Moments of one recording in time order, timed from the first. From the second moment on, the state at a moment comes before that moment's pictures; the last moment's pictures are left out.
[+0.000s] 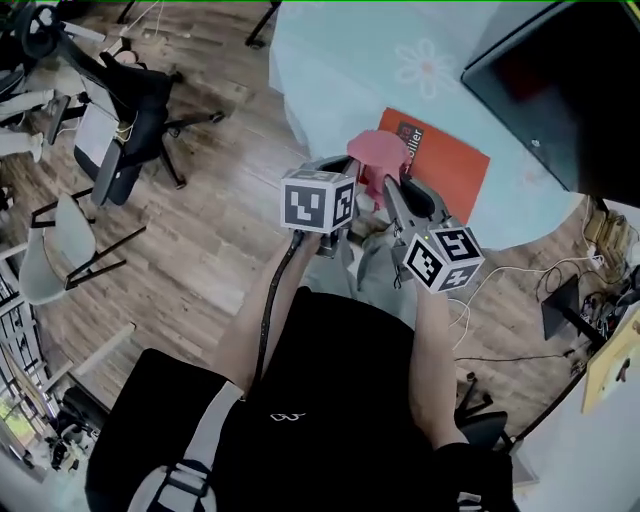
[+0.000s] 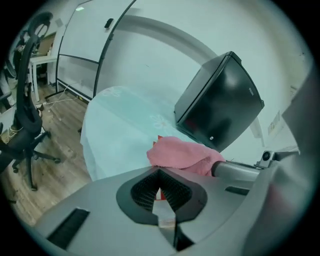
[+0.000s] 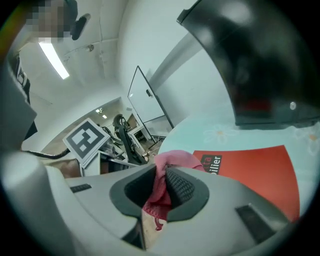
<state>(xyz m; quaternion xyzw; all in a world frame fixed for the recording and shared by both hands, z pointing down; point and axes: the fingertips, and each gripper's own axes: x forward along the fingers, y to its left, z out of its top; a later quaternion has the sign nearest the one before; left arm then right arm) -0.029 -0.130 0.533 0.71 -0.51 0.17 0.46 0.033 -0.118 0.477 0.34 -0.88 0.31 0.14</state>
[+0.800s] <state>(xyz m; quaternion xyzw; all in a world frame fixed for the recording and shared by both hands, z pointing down) 0.013 -0.105 0.562 0.72 -0.44 0.20 0.49 0.040 -0.105 0.526 0.37 -0.83 0.35 0.20</state>
